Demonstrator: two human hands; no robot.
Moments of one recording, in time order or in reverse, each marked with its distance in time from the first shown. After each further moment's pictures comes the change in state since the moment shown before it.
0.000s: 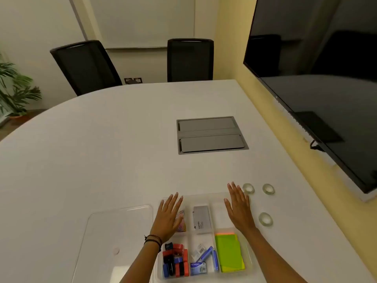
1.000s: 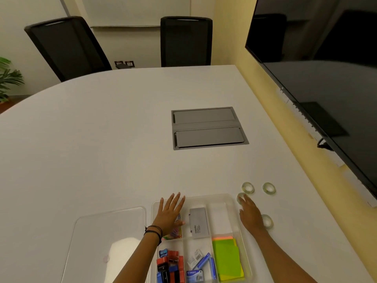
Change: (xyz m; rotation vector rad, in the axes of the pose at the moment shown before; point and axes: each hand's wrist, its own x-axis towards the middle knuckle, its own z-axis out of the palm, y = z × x) left_hand 0.051 -0.008 0.016 0.131 -0.451 -0.005; right_hand 0.020 0.064 0.014 -0.137 -0.231 0.274
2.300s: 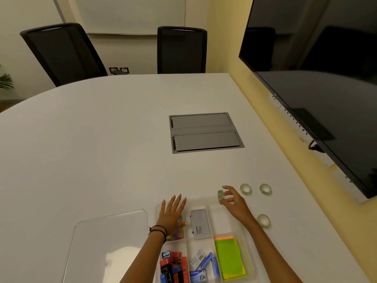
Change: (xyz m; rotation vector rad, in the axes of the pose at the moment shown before) left_hand -0.002 -0.002 -0.003 -0.009 0.016 0.064; right_hand -0.018 -0.078 -0.044 0.763 -0.040 -0.016
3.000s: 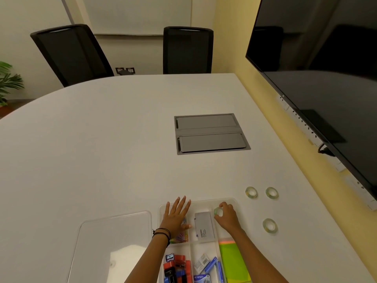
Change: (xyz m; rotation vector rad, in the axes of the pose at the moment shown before) left_hand -0.006 -0.002 -0.005 0.048 0.176 -0.050; right_hand 0.008 0.024 0.055 -0.410 -0.049 0.177
